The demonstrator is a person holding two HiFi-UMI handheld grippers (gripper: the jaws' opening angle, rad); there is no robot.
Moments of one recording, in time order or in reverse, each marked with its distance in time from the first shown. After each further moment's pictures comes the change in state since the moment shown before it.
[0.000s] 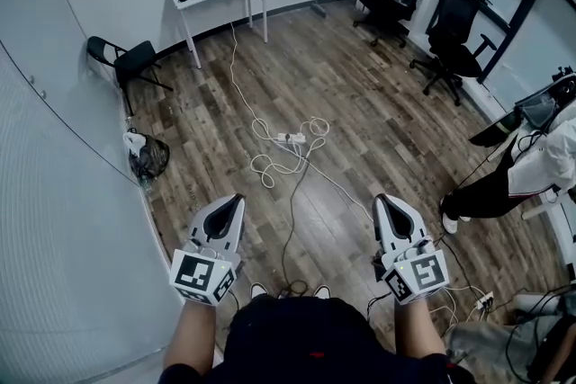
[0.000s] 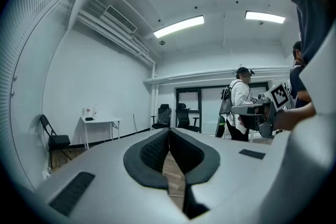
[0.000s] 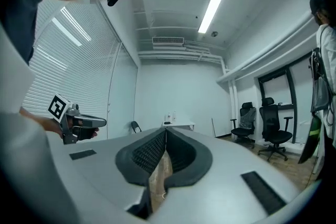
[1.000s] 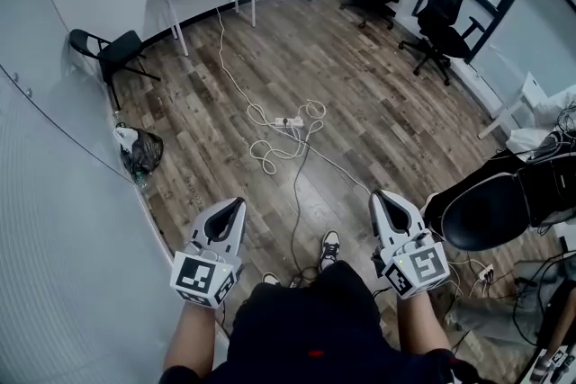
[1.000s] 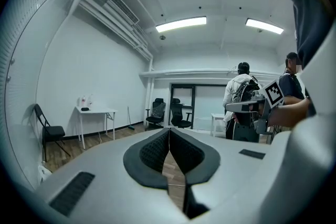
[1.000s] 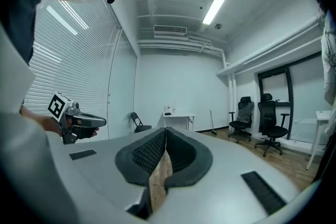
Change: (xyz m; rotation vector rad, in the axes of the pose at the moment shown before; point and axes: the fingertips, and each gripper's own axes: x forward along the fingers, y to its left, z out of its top) left arm -0.057 0.088 -0.056 -0.041 0.057 -0.100; right arm 0.047 0.107 -0.040 -0.017 0.098 -0.038
